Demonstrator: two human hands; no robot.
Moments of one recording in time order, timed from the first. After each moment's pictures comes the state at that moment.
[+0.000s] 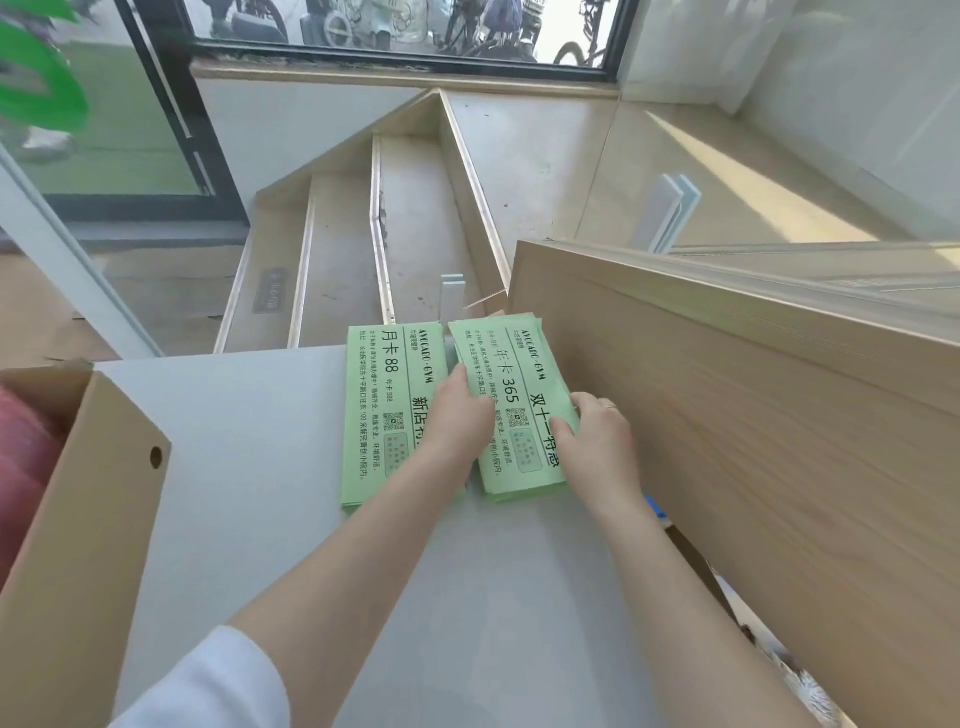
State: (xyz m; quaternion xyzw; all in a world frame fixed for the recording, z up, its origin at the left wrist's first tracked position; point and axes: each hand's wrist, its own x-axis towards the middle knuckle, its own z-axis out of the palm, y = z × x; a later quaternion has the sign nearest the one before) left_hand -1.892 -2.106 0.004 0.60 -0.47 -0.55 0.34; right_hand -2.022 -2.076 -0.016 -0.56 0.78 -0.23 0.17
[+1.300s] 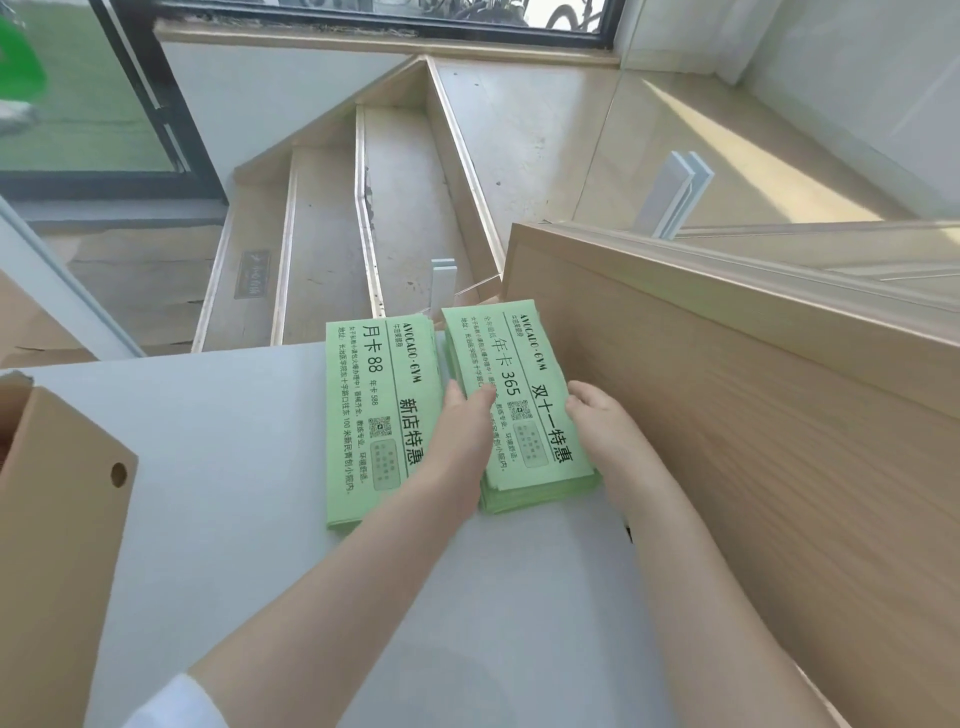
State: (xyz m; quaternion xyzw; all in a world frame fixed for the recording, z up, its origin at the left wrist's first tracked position) left_hand -1.900 -2.104 -0.004 0.54 -0.32 -0.68 0.37; right_hand -2.030 -2.093 0.006 -0.41 0.72 -0.31 0.47
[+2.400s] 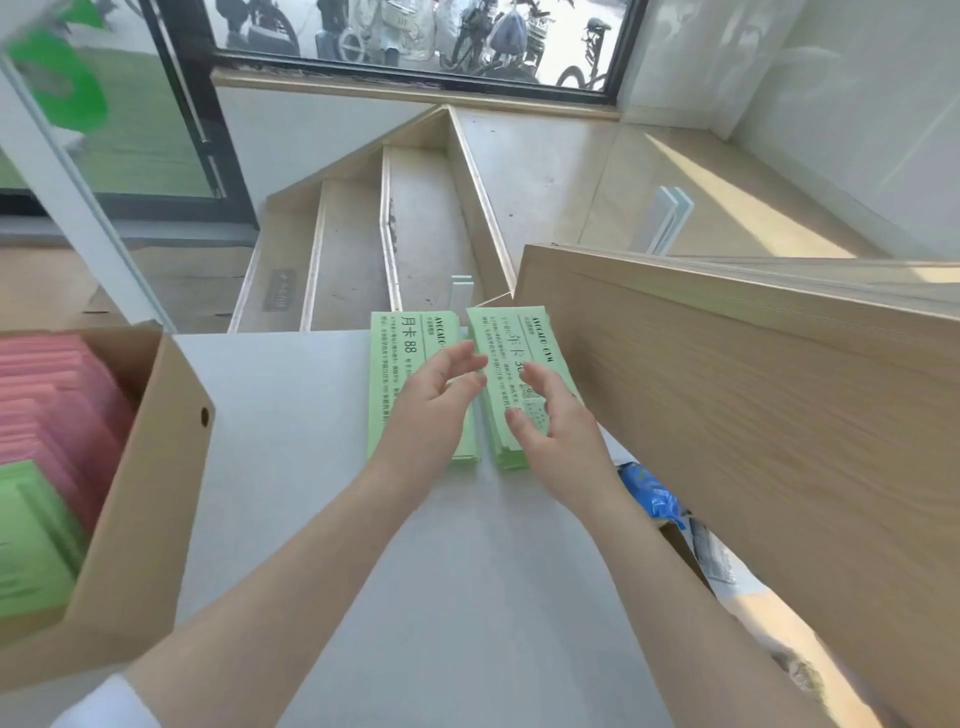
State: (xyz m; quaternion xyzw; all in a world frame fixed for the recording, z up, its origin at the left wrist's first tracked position) left_hand -1.840 -2.030 0.053 0.51 -0.49 -0.55 0.44; right_hand -1.974 -2.023 0.024 -0.63 0.63 -0.34 0.29
